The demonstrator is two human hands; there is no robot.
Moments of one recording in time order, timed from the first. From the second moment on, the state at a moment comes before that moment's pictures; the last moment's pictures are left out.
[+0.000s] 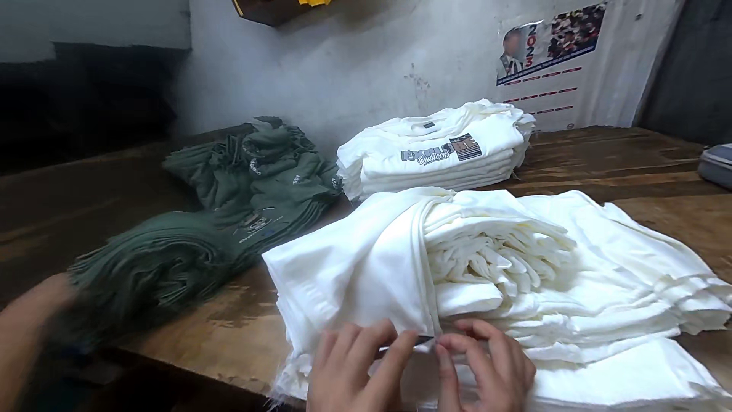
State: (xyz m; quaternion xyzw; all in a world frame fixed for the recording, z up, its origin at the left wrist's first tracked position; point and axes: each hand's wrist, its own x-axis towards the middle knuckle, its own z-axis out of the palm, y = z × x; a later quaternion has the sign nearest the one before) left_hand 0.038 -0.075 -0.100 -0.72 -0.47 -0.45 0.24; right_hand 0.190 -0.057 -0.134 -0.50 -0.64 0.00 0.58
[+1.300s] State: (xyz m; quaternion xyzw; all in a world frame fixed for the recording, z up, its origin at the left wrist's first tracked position) left_hand 0.015 -0.082 -0.107 -0.75 -0.36 -0.45 0.32; right_hand 0.198 -0.064 -0.145 -0.26 -0.69 0.00 0.68
